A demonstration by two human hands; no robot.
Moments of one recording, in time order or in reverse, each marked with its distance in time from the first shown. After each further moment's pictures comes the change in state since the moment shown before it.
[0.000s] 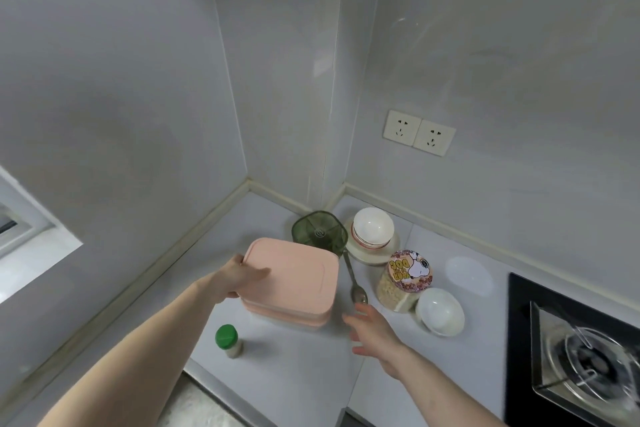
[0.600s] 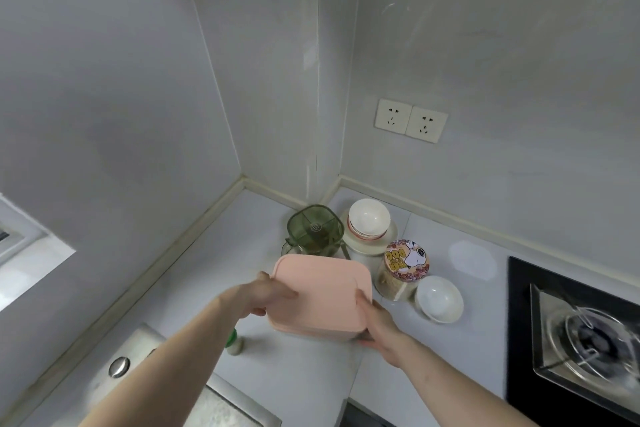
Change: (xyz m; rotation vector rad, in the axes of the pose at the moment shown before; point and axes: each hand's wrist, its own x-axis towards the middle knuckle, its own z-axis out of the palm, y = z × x) left_hand -0.025 0.005 0.053 0.186 -0.236 -0.074; right_hand 0.012 0.008 -0.010 0.262 0.014 0.110
